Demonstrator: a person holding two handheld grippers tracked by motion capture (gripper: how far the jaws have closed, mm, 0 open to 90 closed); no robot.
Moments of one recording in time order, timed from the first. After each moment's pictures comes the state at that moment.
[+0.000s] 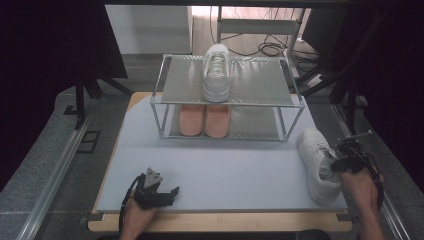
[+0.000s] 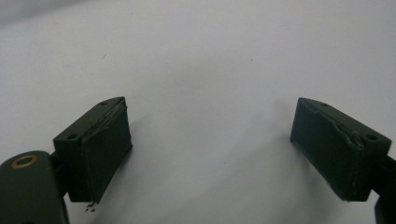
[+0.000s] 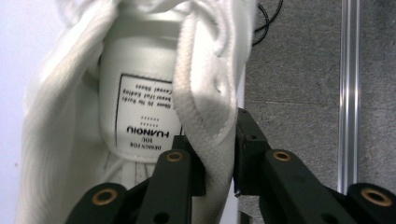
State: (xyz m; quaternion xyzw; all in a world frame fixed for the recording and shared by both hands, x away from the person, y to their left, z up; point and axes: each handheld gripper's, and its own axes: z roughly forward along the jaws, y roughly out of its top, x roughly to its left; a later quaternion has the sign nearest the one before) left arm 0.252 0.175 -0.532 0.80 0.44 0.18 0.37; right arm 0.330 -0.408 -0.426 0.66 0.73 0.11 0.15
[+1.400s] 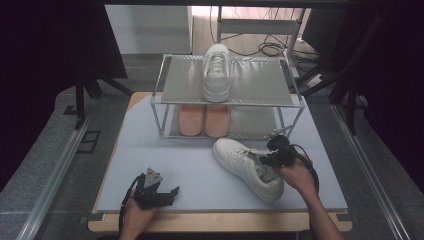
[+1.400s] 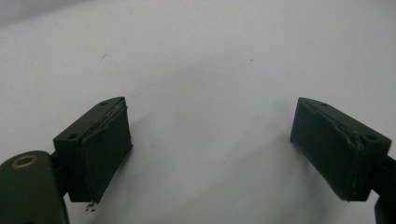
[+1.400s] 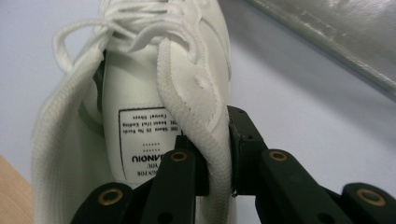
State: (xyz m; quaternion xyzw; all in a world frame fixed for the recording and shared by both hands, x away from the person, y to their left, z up) left arm 0.252 0.175 -0.532 0.80 0.44 0.18 0.37; right arm 0.351 -0.229 -0.430 0.42 0.87 0.24 0.08
